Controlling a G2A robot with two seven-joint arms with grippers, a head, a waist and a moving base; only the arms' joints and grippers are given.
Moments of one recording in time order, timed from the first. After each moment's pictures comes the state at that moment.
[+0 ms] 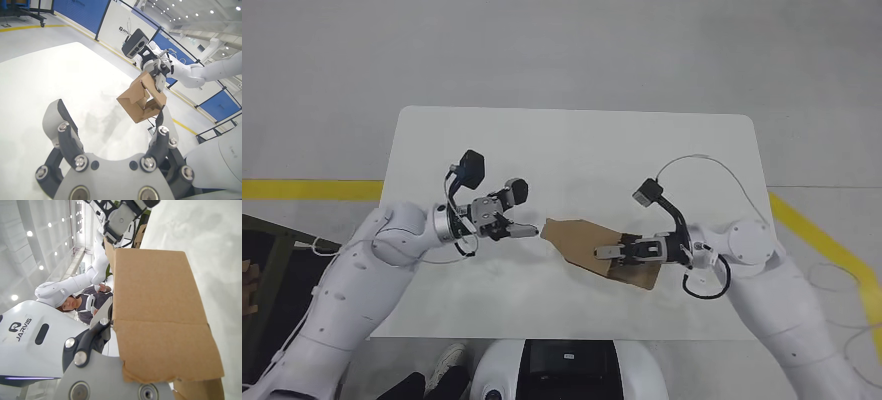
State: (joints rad) left arm 1.00 -0.93 -1.12 -1.48 0.27 -0.94 -0.50; right arm -1.03 -1.05 1.13 -1.54 0.41 -0.25 1.27
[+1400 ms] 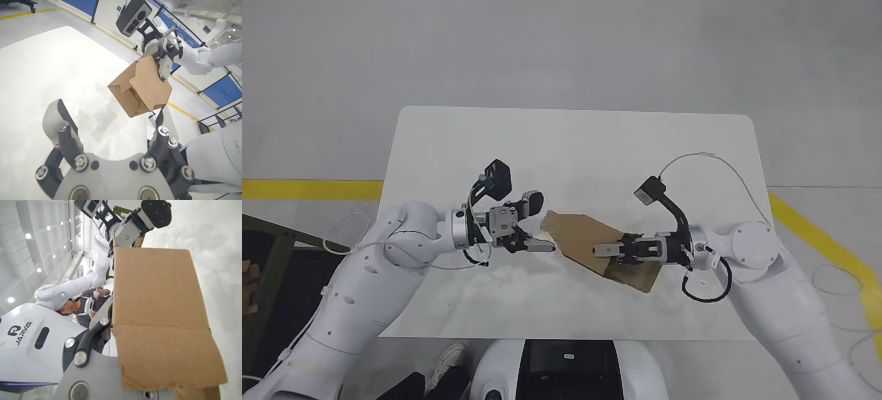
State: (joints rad) left arm 0.98 -0.94 -1.05 -1.55 0.32 -0.88 -0.59; right arm -1.05 -1.04 1.15 -1.61 0.44 -0.23 1.21
